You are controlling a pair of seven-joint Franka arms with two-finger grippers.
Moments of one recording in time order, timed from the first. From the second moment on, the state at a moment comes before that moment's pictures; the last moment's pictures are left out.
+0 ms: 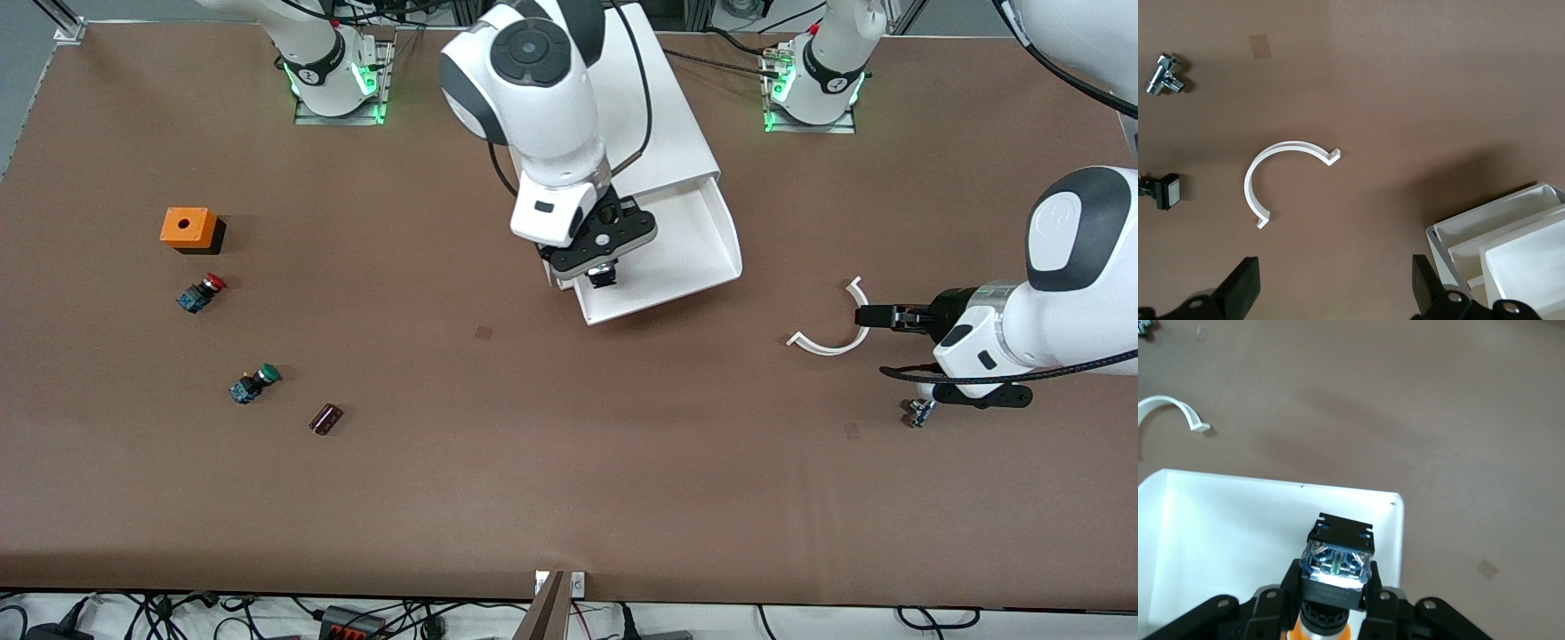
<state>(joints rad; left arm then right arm) -0.01 0.53 -0.05 -1.21 -0.16 1.42 -0.06 0.85 0.66 -0.07 -1.07 0.10 1.92 0.35</state>
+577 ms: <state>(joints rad) -0.03 0.54 -0.05 -1.21 -0.16 1.42 -0.23 0.88 0.72 -0.06 -1.06 0.10 1.97 0.36</state>
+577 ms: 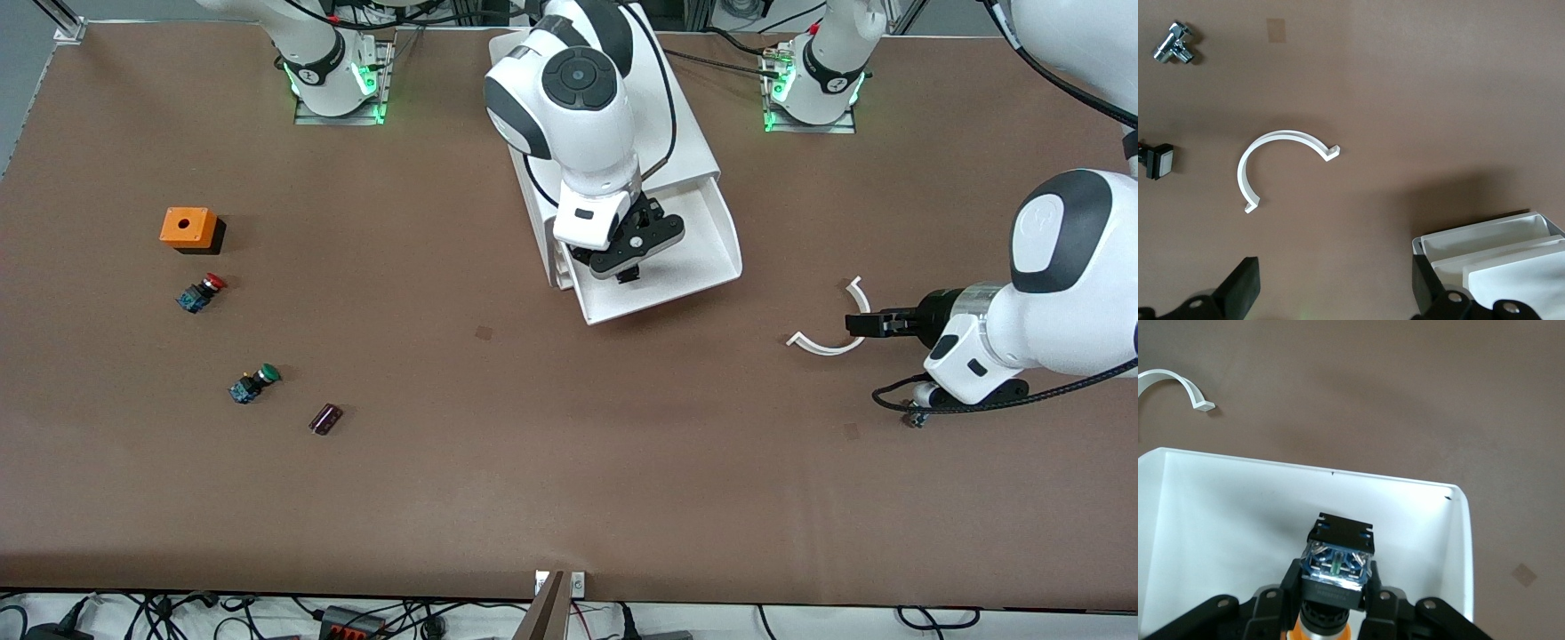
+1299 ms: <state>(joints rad) -0.03 0.54 -0.05 -1.21 -0.16 1.41 -0.23 0.92 0.75 -0.06 -1.06 0.10 1.99 0.40</state>
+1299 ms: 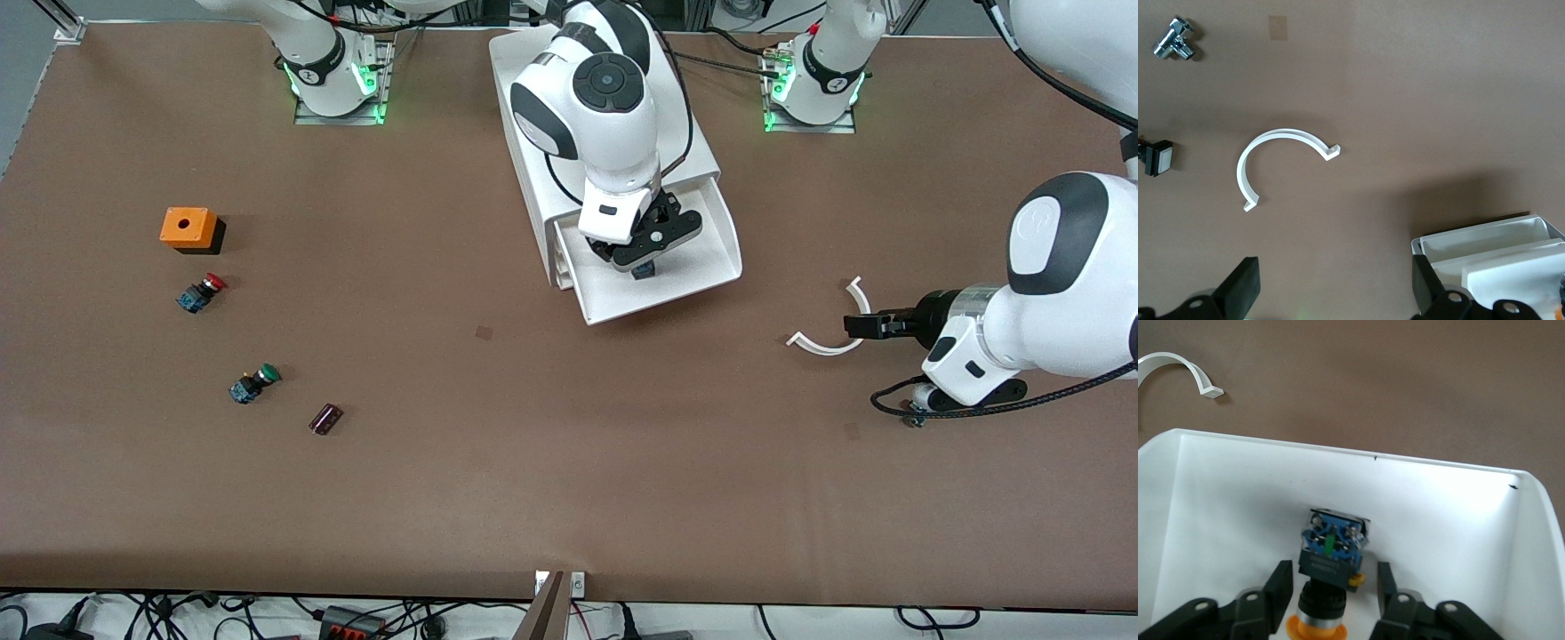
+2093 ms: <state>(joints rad) -0.15 0.52 -0.06 -1.22 -0.14 1.54 -0.40 0.72 0.68 -0.09 -0.90 0.10 1.71 0.48</state>
